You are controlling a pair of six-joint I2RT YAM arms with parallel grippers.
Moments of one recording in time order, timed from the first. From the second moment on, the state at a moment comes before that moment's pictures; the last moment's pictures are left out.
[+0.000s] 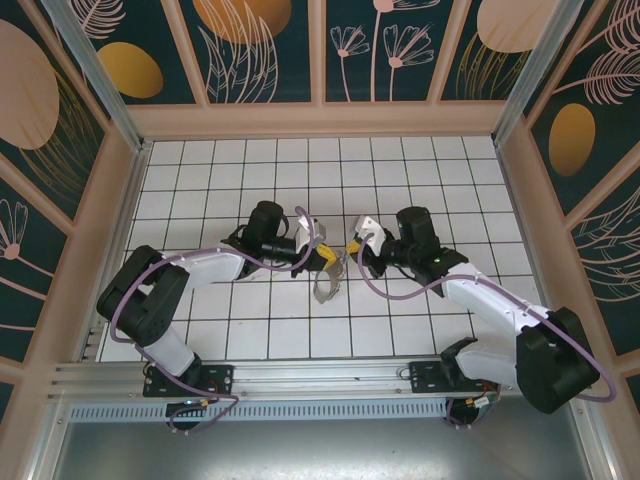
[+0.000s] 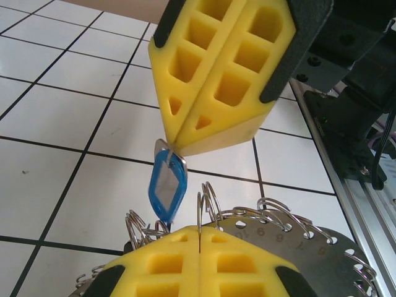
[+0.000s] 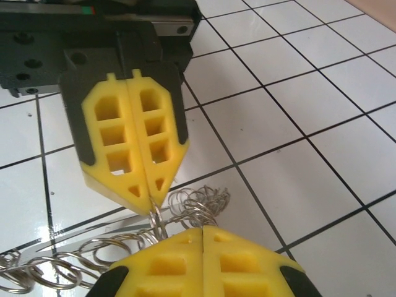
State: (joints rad) left arm -0.60 1.65 0.79 0.30 0.93 0.22; right arm 0.52 1.18 0.64 -0.05 -0.57 -0.42
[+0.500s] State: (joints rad) left arm -0.60 1.65 0.79 0.31 0.93 0.21; right arm 0.52 1.21 0.64 -0.07 -0.65 -0.45
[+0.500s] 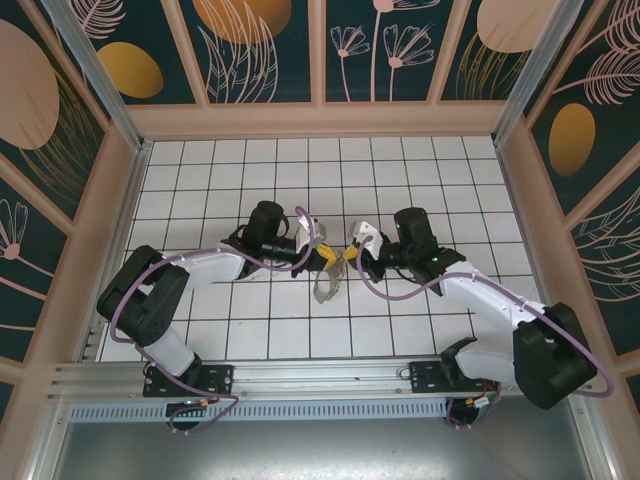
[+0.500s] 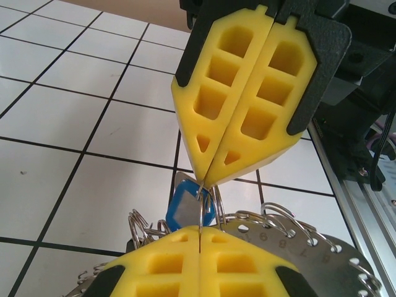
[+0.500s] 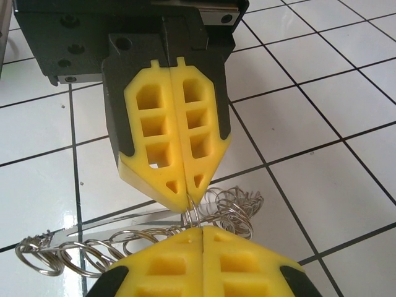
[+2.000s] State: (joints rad) left arm -0.60 1.61 0.75 0.34 0.94 0.24; right arm 0.53 1.19 0.60 -0.05 -0.68 -0.46
